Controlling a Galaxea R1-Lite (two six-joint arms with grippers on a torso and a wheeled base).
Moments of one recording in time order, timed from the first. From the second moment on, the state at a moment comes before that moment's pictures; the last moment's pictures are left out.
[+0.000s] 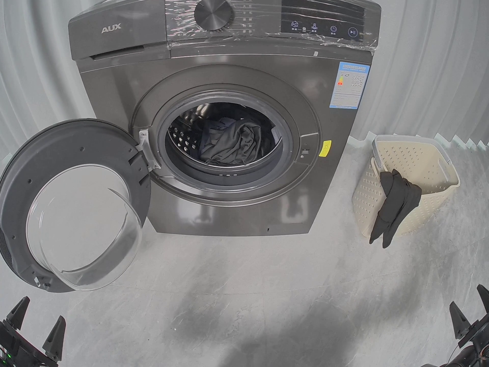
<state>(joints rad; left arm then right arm) -0.17 0.16 -0.02 -0.11 0.10 -0.07 0.14 0.18 -0.02 -0.06 -0.12 0.04</state>
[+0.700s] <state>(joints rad) 0.00 0.02 -0.02 0.01 -0.03 0.00 -0.01 0.02 -0.02 0.03 -0.02 0.00</state>
